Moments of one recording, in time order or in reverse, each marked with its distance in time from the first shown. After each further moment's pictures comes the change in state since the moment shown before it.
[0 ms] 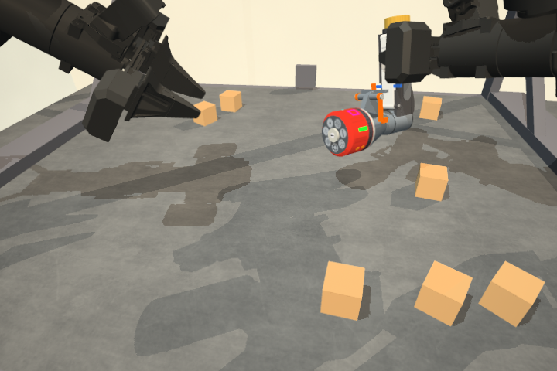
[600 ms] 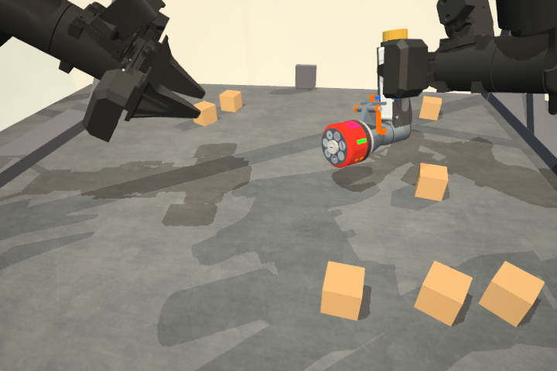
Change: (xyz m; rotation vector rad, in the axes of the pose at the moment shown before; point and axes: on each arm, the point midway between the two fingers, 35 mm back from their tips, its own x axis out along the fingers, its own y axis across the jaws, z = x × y) left arm 0.004 -0.002 -0.016 -0.004 0.002 0.000; right arm 0.000 0.000 0.000 0.000 0.000 0.000
